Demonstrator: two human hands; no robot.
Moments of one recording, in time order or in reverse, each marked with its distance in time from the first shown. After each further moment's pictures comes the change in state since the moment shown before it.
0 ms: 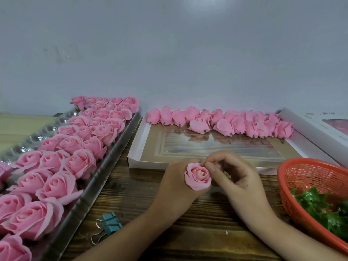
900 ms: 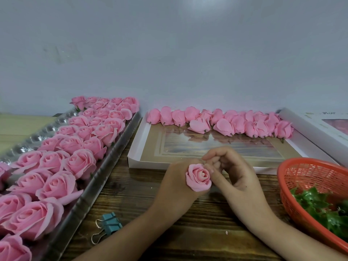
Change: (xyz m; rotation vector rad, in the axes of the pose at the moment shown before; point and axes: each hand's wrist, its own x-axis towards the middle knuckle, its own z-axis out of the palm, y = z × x) left_hand 0.001 0.007 -0.001 -0.021 -0.050 0.017; right_hand -0.001 0.003 0.000 0.046 -0.044 -0.019
